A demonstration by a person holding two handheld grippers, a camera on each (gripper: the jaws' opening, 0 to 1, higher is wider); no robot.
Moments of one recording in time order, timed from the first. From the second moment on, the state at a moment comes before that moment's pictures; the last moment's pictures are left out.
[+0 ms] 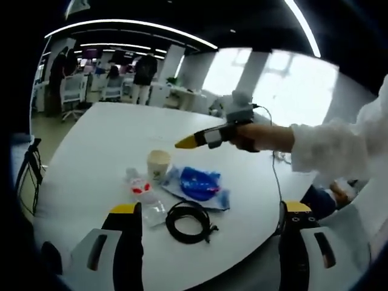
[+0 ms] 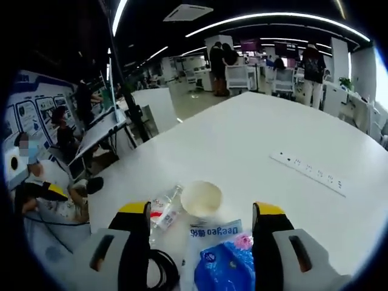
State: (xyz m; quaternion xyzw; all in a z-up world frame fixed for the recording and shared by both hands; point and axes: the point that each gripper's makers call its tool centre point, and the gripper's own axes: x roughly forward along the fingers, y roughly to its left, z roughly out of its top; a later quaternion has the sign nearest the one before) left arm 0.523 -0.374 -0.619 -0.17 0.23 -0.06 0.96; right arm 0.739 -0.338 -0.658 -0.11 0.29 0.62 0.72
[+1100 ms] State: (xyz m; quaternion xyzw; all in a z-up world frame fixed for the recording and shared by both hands) left arm 0.519 -0.396 -0.627 -0.15 0.26 -0.09 0.95; right arm 0.696 -0.453 -0.615 -0.08 0.27 0.58 0.76
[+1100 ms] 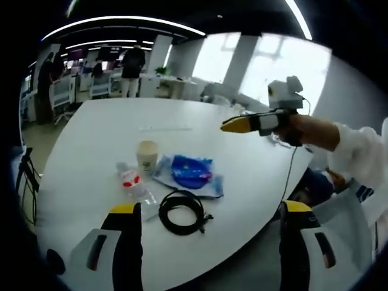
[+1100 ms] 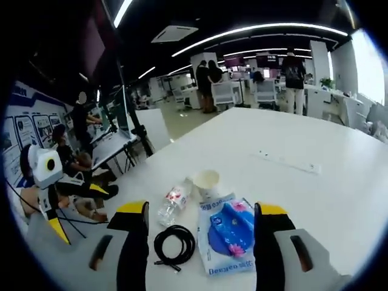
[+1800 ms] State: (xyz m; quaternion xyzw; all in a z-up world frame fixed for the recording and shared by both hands) left arm 0.516 -0.409 -0.640 -0.16 0.29 -0.12 0.94; right arm 0.676 -0.506 -0.624 -0.10 0.26 0.56 0.78
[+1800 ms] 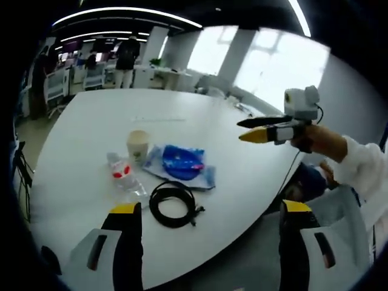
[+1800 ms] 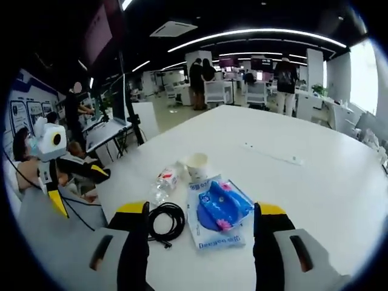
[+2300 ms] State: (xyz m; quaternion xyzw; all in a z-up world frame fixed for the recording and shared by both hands) left arm 0.516 -0.411 -0.641 -0.17 0.29 -0.11 0.93; right arm 0.676 -0.509 -0.627 -0.09 0.26 0.55 0.79
